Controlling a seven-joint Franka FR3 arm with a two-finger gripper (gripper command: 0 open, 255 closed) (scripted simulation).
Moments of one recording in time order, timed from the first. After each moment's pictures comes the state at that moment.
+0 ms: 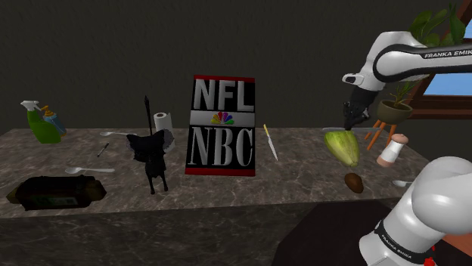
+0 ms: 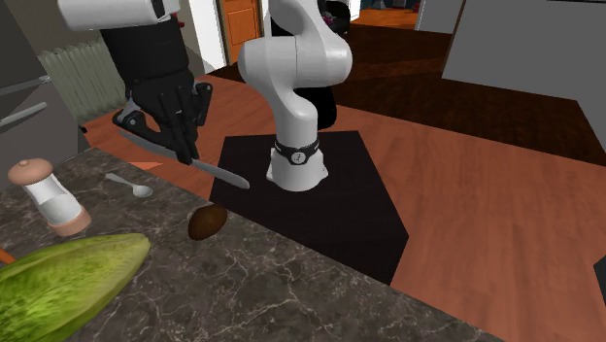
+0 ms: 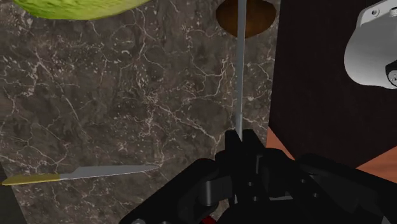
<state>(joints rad) -0.01 -0.74 -0.47 -2.58 -0.27 1.90 -1.25</state>
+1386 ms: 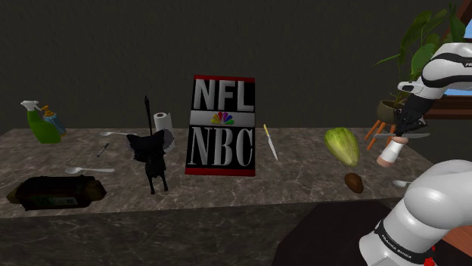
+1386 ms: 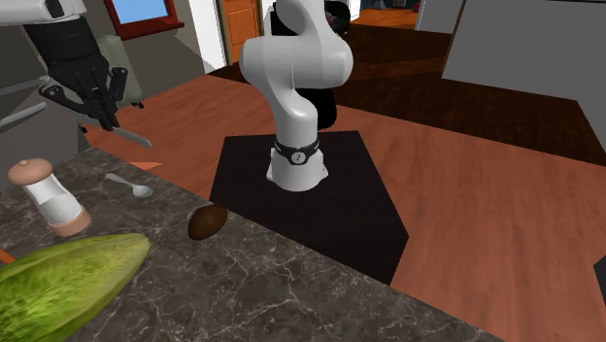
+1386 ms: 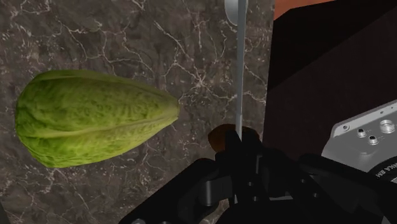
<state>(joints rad) -0.19 -0.76 -0.85 -2.48 -0.52 1.86 -1.67</state>
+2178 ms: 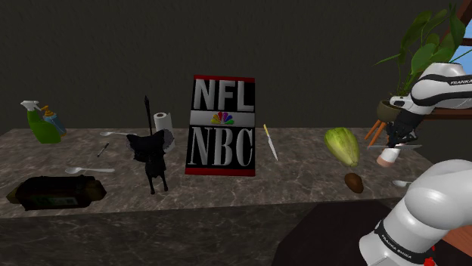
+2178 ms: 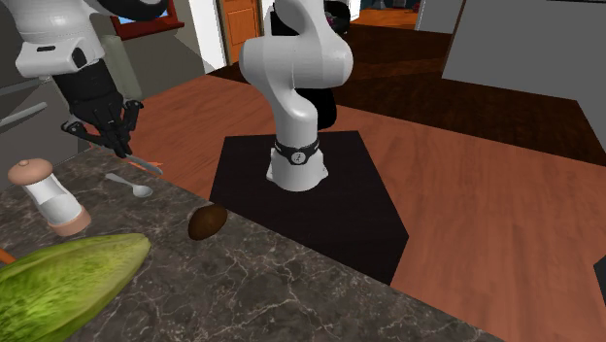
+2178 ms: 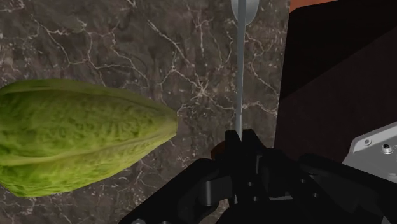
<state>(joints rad) -0.17 -0.70 -0.95 -2.58 -0.57 2.03 -1.67</state>
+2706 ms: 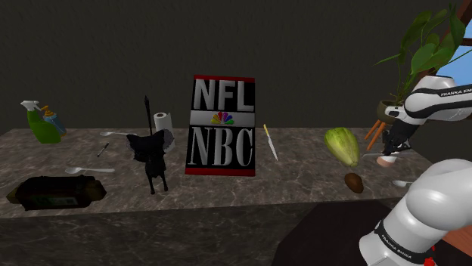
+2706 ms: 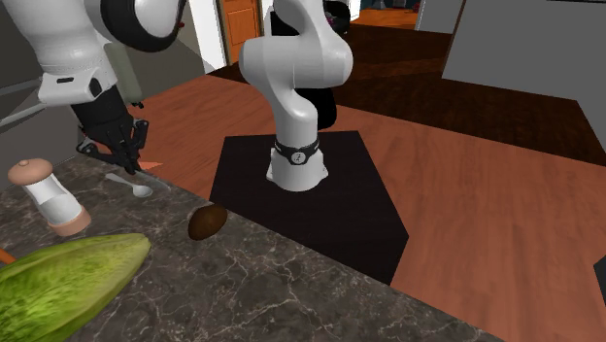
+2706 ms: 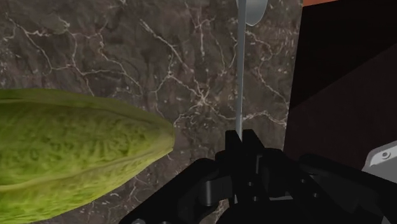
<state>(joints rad) -0.14 -0.64 -1.04 -2.64 -0.61 2.17 -1.68</state>
